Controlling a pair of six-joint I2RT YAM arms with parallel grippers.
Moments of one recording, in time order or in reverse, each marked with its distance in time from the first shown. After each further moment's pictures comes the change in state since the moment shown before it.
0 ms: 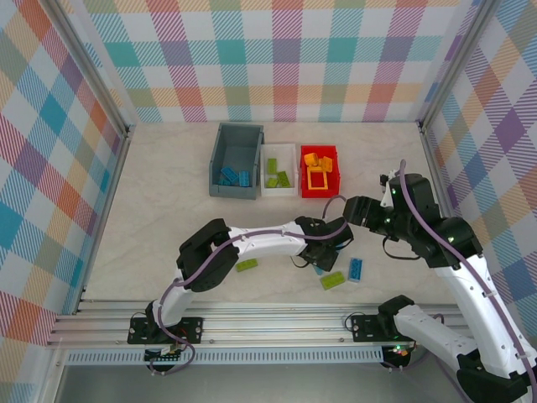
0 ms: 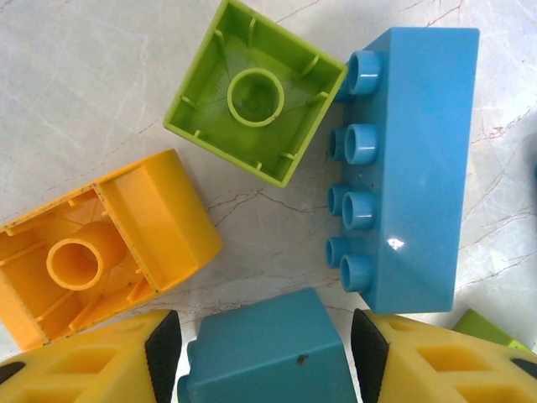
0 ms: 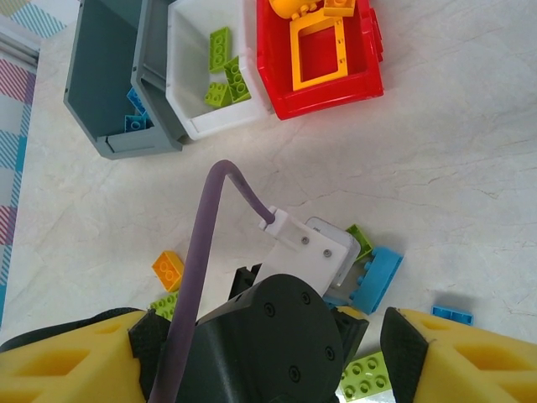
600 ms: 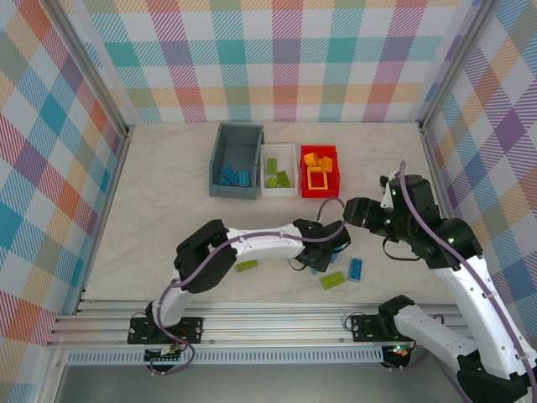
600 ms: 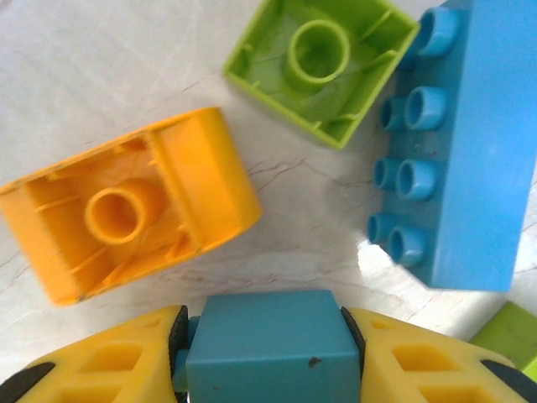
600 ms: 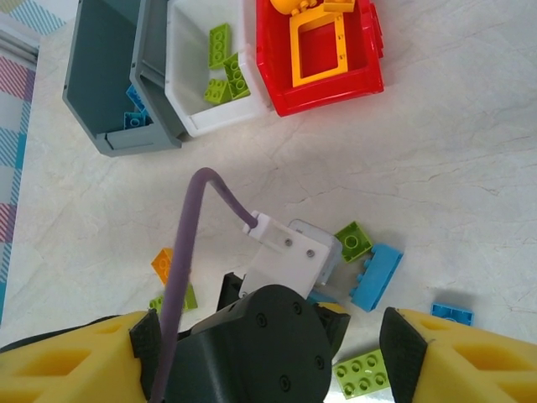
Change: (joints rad) left arm -0.008 -0.042 -0.057 -0.008 -0.043 -0.069; right arm 0.000 -0.007 -0.010 0.001 -0.008 -0.002
